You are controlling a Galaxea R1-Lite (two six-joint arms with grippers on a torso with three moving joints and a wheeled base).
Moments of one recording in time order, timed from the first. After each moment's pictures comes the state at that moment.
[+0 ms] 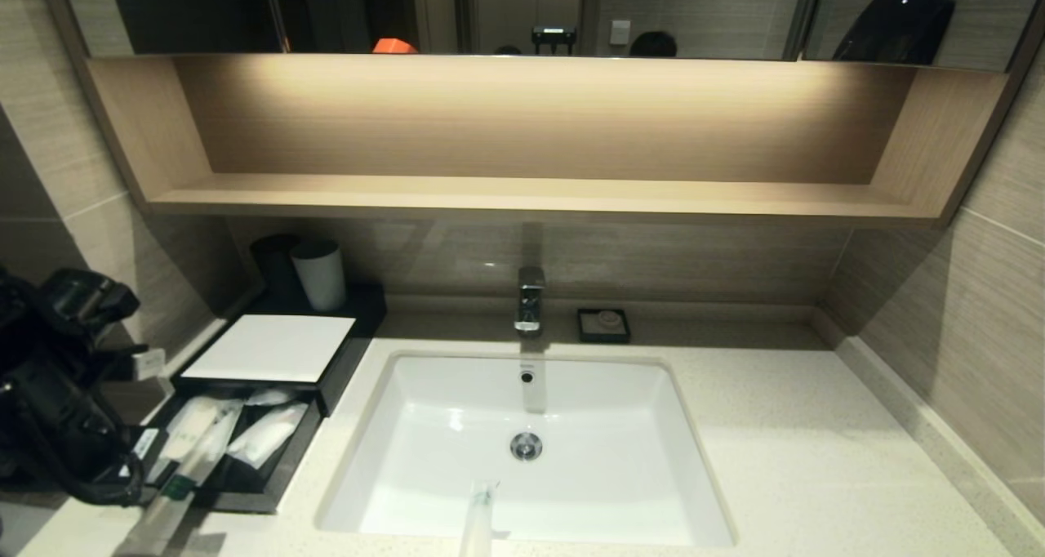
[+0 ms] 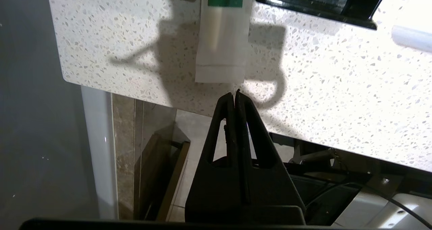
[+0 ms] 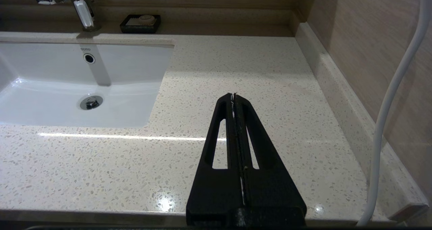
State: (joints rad) left arm 0.20 1.68 -1.04 0.75 0.06 0.08; right arm 0.00 0.00 0.00 0.01 -0.01 -0.01
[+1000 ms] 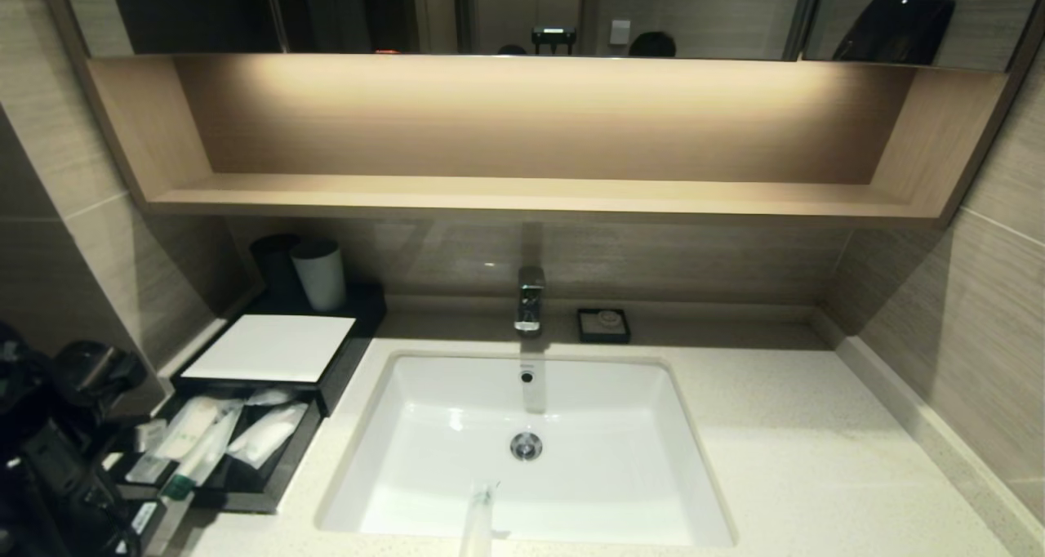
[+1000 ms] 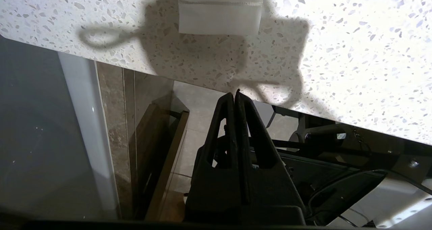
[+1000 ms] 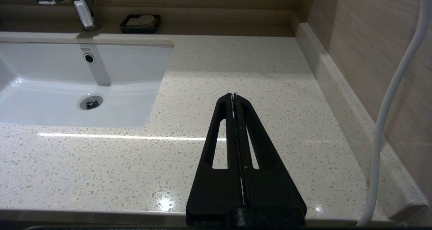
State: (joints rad) left arm 0.21 1.70 -0.81 0.64 0.07 0.08; right arm 0.00 0.00 0.00 0.01 -0.01 -0.01
